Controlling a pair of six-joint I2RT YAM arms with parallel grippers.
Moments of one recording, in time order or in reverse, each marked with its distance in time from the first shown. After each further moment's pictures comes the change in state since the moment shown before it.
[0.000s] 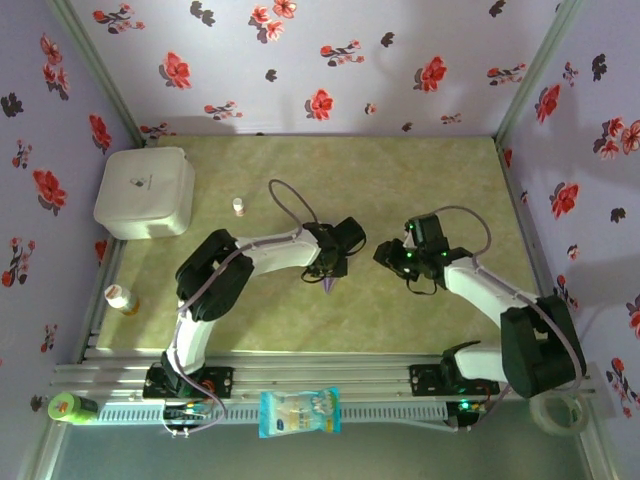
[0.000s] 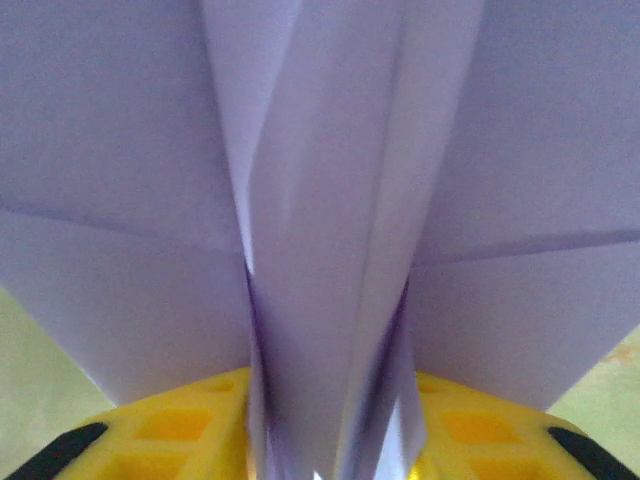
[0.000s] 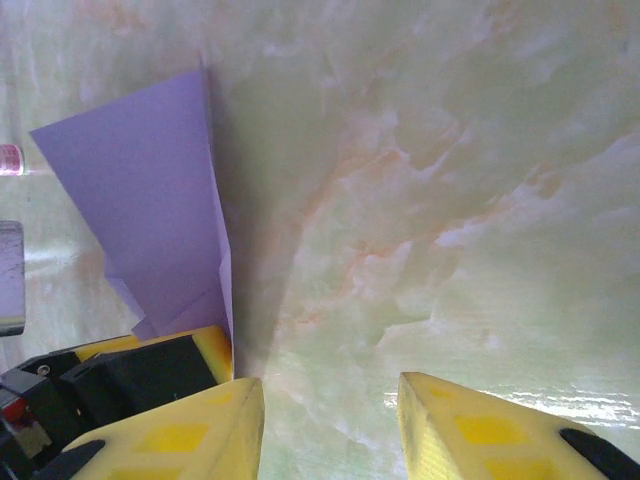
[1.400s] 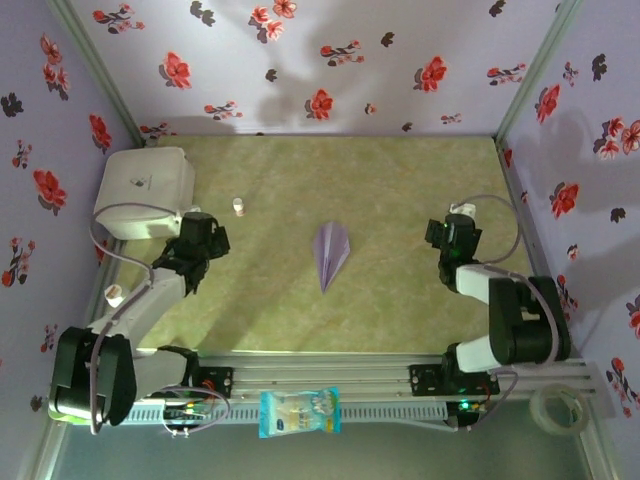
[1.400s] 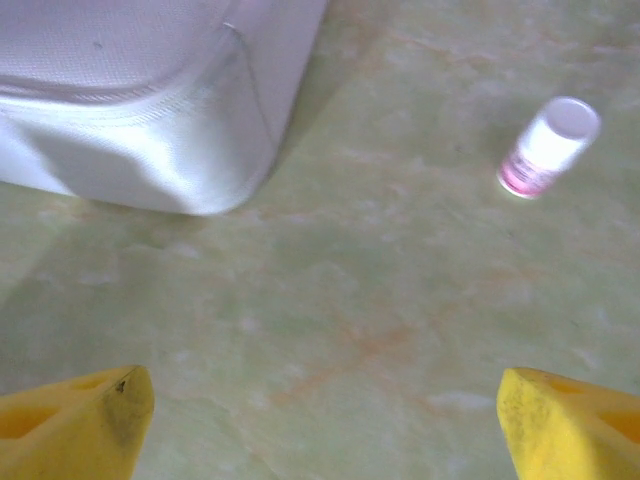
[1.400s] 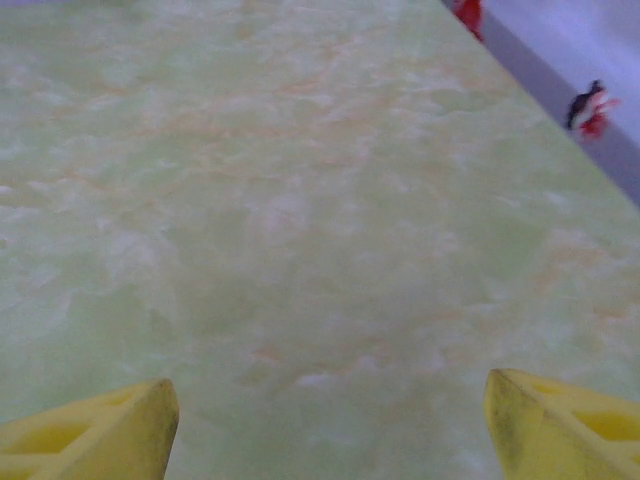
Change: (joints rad) left arm 0.730 -0.870 -0.829 0.510 -0.202 0.565; right arm -0.294 0.208 -0.193 0.803 0.613 -0.664
